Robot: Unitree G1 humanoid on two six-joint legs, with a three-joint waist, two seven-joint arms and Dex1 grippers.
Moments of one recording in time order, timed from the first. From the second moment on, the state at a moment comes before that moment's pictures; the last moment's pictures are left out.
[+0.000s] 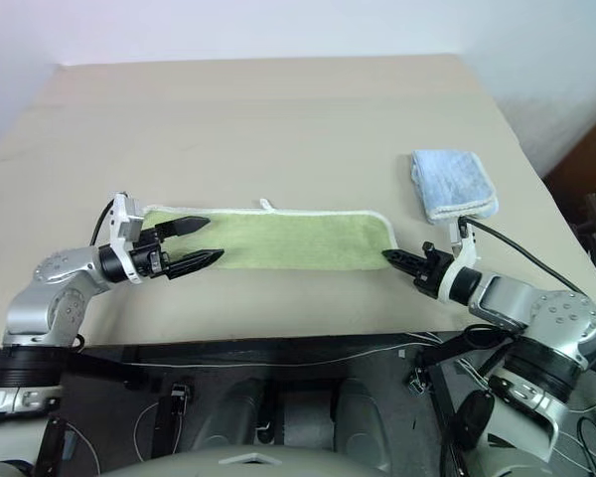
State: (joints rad) left arm -0.31 0.60 0.12 0.07 -0.52 0.34 -1.14; right arm -0.40 -0.43 -0.73 0.08 1.09 1.61 0.21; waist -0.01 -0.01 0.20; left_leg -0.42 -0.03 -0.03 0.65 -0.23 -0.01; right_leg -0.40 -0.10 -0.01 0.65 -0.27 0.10
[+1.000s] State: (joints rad) left arm -0.35 0.59 0.07 0.12 -0.48 0.32 -1.16; right arm -0.33 -0.84 -0.39 -0.35 1.04 1.39 0.52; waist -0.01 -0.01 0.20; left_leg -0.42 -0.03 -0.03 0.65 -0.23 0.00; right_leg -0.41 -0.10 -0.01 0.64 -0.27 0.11
